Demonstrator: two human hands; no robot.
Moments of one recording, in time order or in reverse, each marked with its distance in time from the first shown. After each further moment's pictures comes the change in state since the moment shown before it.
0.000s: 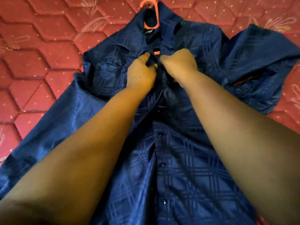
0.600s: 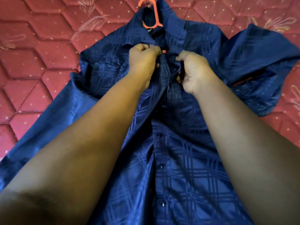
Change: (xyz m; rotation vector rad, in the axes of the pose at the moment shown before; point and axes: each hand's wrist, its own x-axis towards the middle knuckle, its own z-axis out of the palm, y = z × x) left_hand 0.005 0.035 0.002 -0.608 0.069 -0.190; right_hand 0.011 0.027 -0.010 0.672 -0.020 0.244
